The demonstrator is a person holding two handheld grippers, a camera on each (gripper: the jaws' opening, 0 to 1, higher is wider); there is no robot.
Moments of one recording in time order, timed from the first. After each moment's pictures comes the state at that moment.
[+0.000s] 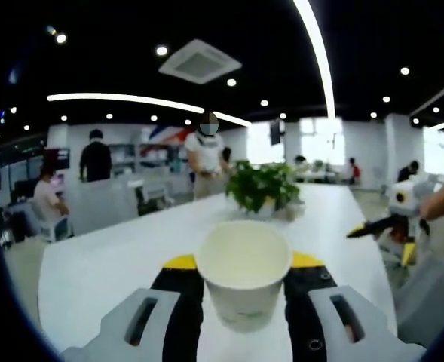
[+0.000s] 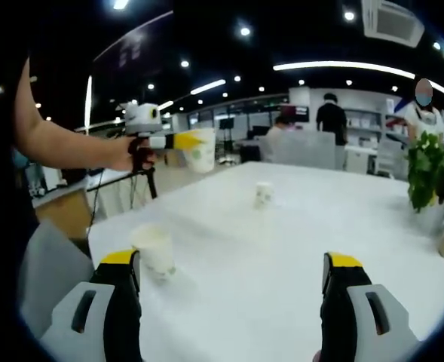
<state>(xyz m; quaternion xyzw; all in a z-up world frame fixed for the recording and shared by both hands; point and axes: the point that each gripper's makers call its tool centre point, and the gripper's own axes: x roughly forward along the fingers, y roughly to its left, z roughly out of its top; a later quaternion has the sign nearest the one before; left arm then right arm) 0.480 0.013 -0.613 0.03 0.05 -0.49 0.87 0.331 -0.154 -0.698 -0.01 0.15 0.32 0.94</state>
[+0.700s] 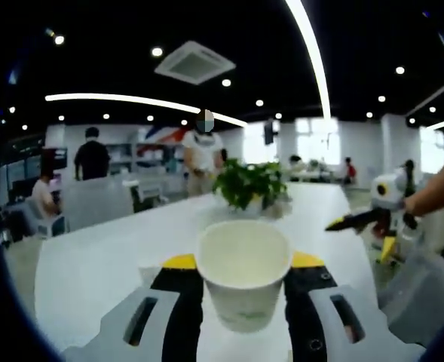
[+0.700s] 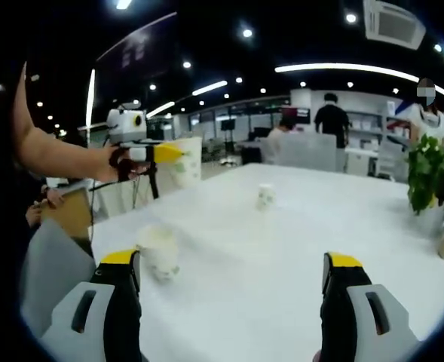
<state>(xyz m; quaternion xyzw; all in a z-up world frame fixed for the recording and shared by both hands) 0.425 0.011 -0.625 0.03 0.05 -0.50 0.87 0.325 -0.151 -0.697 -0.02 0.15 0.32 0.94</state>
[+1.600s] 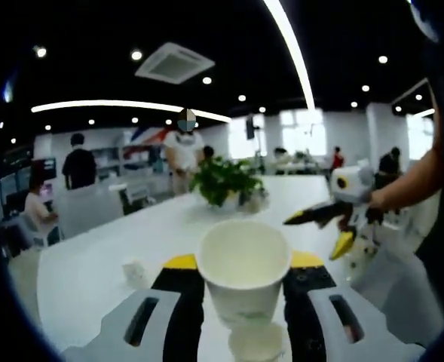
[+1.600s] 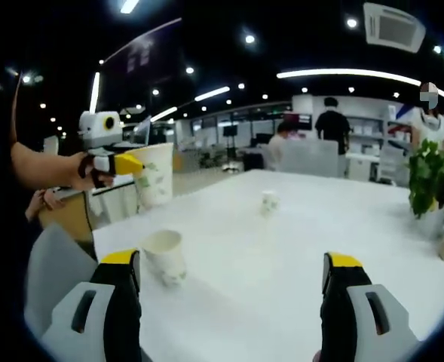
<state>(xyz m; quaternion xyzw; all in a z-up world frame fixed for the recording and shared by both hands) 0.337 -0.001 -0.615 0.06 0.05 -0.52 0.85 0.314 -0.146 -0.688 -0.01 0.13 0.32 0.94</state>
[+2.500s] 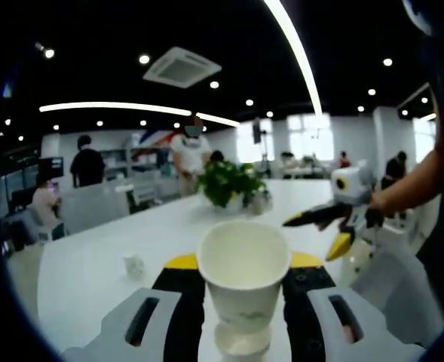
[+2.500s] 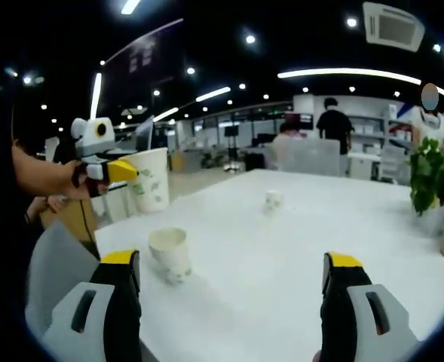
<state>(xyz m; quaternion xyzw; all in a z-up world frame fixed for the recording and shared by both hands) 0.327 0.000 -0.631 0.05 0.04 -0.50 0.86 0.306 -0.142 -0.693 -0.01 0.13 0.33 0.94</state>
